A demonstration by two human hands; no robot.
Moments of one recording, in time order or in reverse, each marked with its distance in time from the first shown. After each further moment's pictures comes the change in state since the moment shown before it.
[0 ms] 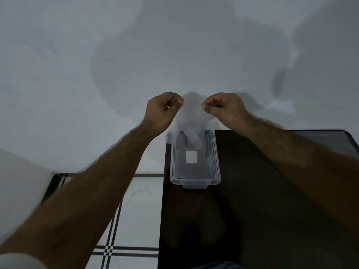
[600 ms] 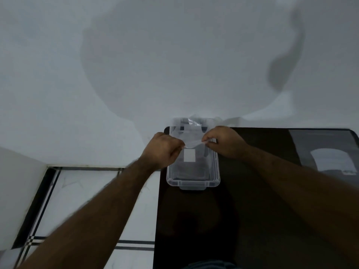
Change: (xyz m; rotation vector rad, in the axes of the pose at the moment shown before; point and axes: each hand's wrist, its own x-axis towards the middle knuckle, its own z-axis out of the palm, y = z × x) left_hand -0.072 -0.082 0.031 0.635 -0.370 0.371; right_hand -0.029 0.105 0.037 -0.492 -0.379 -0.219
